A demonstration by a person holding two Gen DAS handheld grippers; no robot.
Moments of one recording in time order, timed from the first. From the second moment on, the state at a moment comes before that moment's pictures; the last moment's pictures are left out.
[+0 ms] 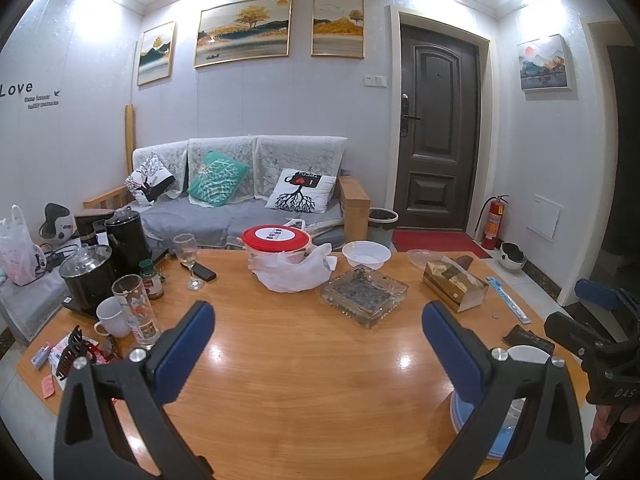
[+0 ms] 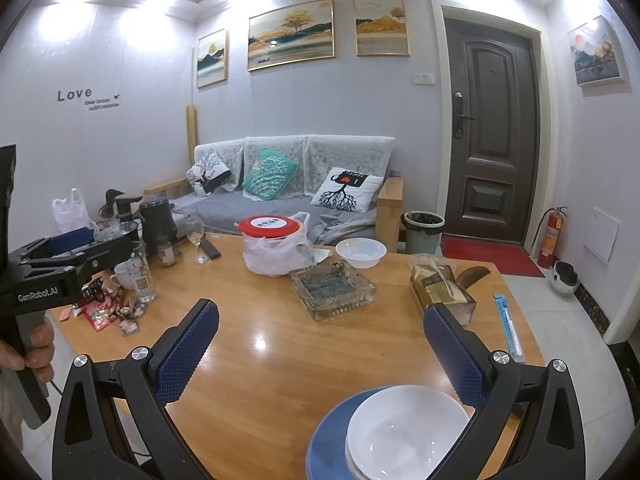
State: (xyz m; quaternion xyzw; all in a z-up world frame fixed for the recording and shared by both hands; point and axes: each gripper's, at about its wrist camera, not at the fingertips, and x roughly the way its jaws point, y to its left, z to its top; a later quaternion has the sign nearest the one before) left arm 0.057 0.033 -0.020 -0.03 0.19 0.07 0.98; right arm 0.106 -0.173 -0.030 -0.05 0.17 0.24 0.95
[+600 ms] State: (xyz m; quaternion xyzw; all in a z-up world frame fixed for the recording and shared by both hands) left arm 0.058 0.027 -0.018 -0.03 0.19 0.07 0.98; right arm 0.104 -0.174 -0.029 -0.04 0.16 0.24 0.96
